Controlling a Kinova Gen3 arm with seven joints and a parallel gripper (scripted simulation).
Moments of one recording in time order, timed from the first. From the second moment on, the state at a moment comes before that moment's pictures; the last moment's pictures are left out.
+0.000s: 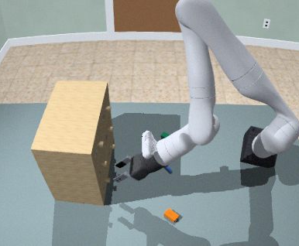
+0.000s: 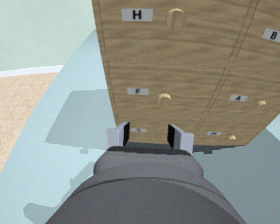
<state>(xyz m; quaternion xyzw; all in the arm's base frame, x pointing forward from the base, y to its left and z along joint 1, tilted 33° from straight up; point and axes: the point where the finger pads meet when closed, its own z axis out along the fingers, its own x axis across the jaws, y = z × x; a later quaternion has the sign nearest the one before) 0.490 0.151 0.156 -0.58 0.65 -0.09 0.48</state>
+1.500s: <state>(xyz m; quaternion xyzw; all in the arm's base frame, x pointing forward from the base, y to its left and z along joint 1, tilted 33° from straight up) 0.492 0.160 0.148 -0.57 0.65 -0.10 0.49</state>
